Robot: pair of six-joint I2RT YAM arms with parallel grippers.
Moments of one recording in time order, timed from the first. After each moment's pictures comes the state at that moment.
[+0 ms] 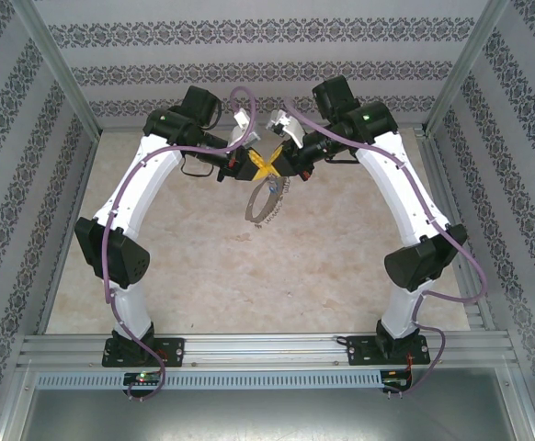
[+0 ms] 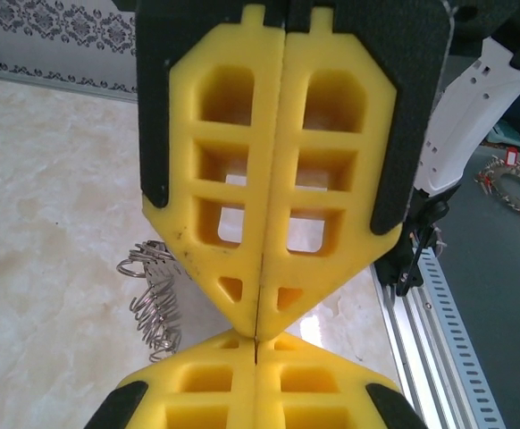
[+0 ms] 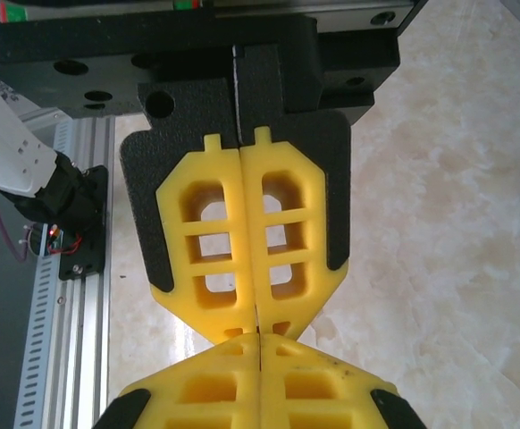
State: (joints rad) left arm -0.35 1.89 2.08 -1.23 1.09 0.75; right arm 0.43 1.84 2.16 -1.30 -0.83 -0.55
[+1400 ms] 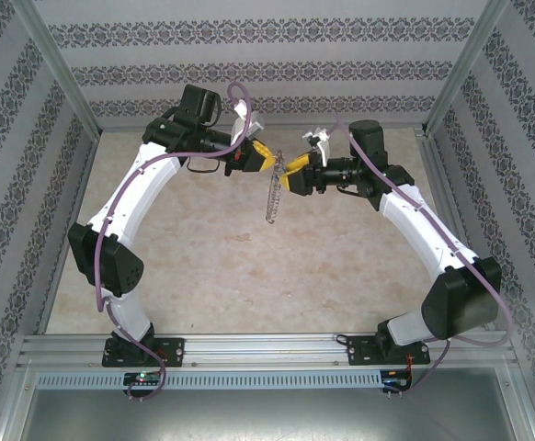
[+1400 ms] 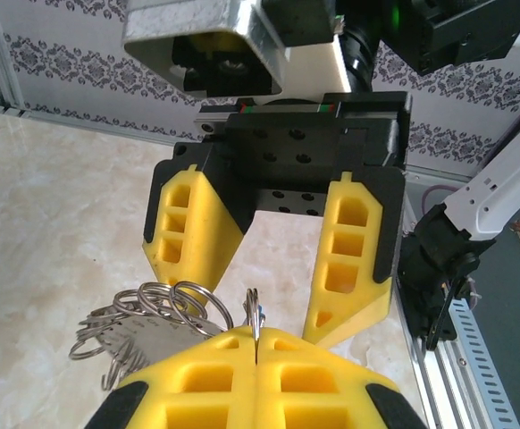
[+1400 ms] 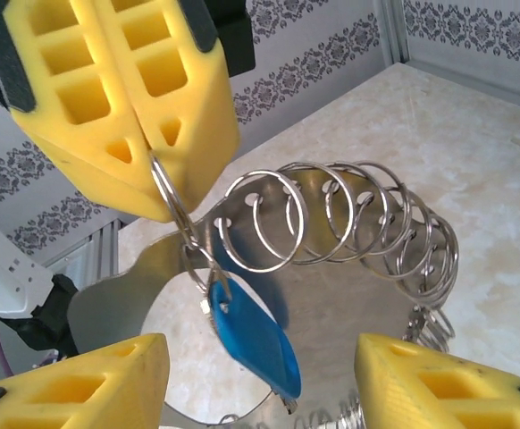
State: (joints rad) left arm -0.37 1.81 1.96 -0.90 1.06 0.50; right arm 0.30 1.45 1.28 -0.34 -1.00 -0.01
